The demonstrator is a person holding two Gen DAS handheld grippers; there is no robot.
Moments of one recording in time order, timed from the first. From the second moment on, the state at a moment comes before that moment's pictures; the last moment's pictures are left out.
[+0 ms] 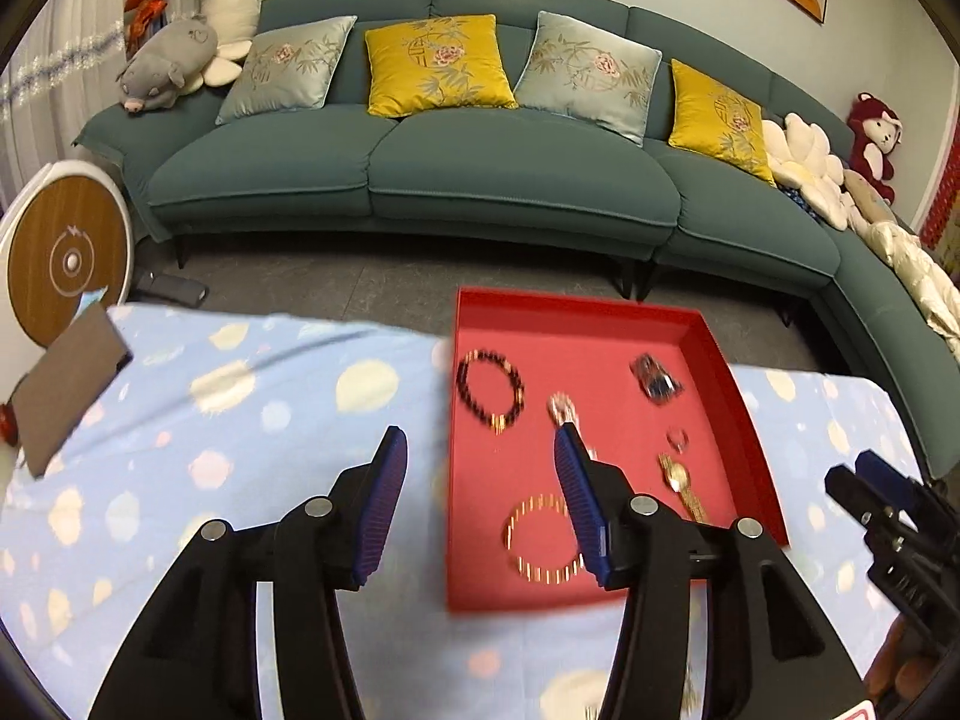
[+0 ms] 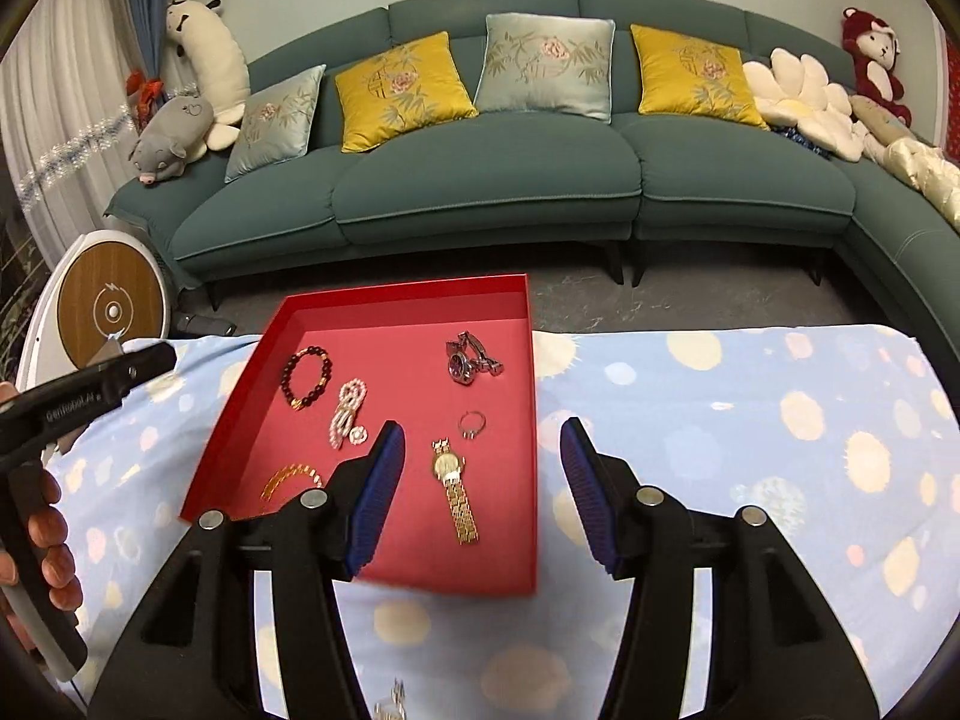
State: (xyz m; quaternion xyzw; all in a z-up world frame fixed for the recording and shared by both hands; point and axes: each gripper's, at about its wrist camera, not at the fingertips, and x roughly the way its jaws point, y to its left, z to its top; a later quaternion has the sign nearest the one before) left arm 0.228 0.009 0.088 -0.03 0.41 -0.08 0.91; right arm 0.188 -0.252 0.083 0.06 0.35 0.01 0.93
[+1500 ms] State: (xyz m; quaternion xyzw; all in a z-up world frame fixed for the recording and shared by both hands) left arm 0.105 0.114 0.027 -0.05 0.46 -0.06 0.89; right arm 0.030 -0.331 0.075 0.11 0.33 -0.08 0.93
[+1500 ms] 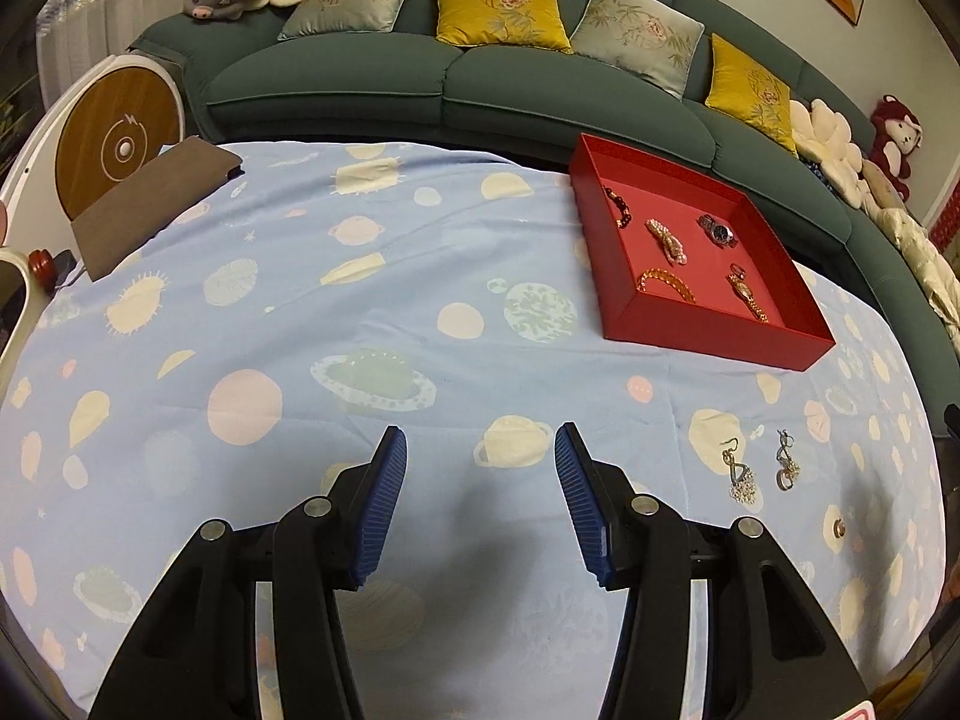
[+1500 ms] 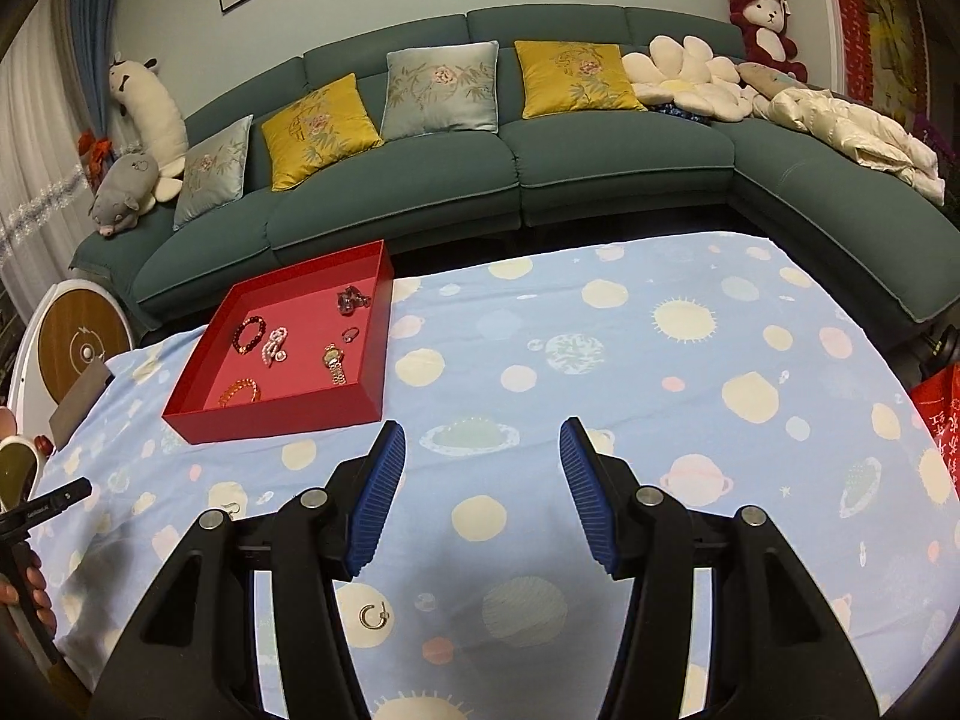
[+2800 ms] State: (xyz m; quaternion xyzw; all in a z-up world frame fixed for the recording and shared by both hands) left arm 0.095 0.026 -0.001 -0.01 0.50 -0.15 0.85; right arm 0.079 -0.171 -0.023 -0.03 0.49 0.11 0.86
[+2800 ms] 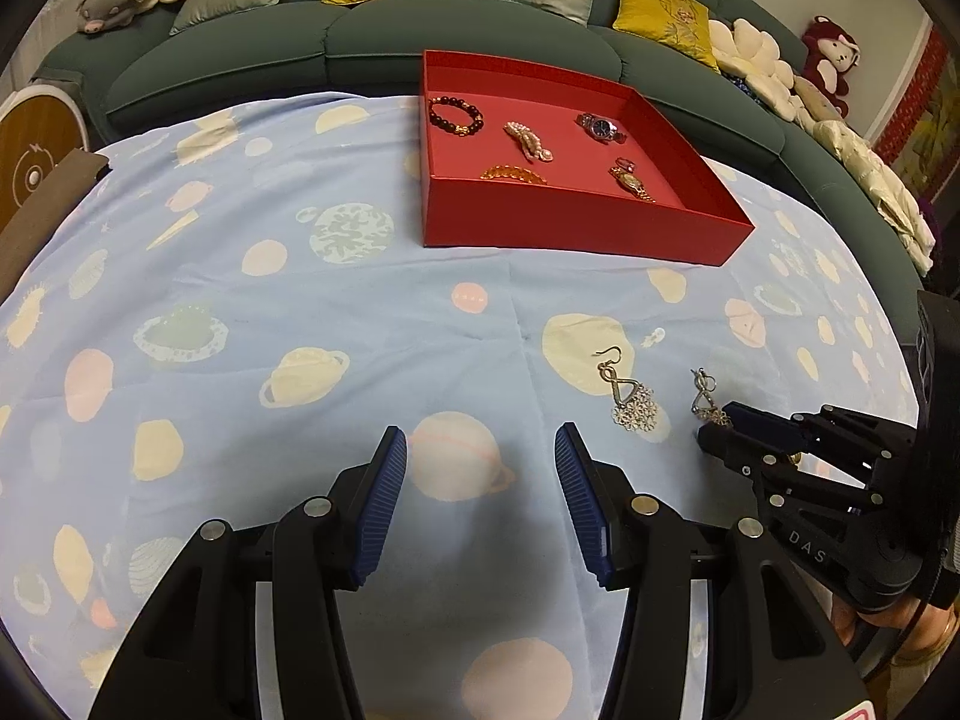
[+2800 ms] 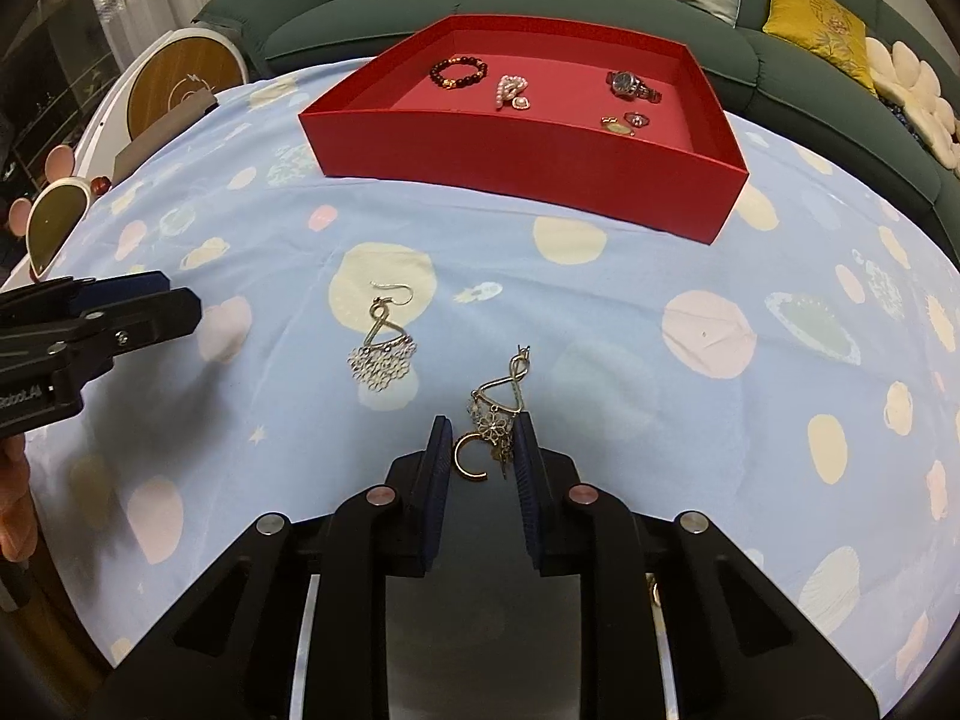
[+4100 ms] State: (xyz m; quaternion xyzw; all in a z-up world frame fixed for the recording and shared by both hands) left arm 0.113 -0.079 -0.034 0.07 0.47 -0.17 0.86; right arm 0.070 -0.238 0.035 0.05 0.40 0.07 0.91
